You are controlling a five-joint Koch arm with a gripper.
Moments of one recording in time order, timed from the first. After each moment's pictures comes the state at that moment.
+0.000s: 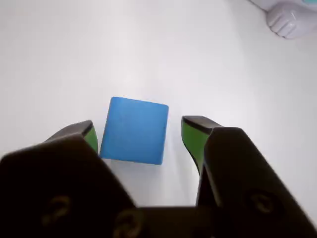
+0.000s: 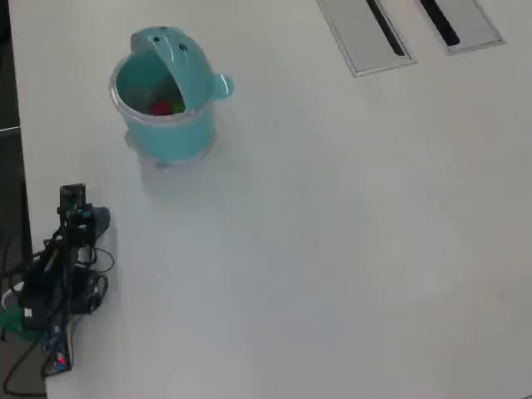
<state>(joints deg) -71.4 131.1 158.4 19.6 -99.8</state>
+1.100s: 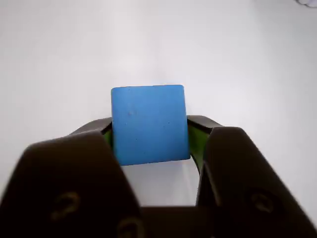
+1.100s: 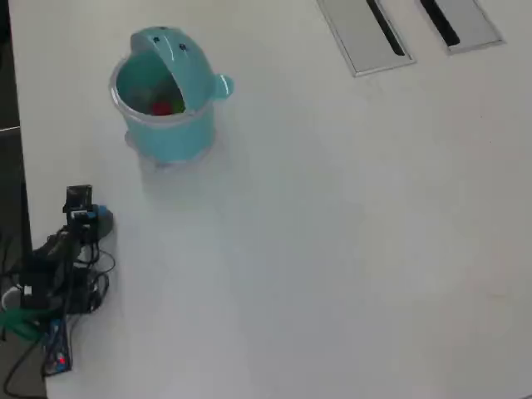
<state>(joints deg) -71.0 119.9 159.6 10.6 -97.6</state>
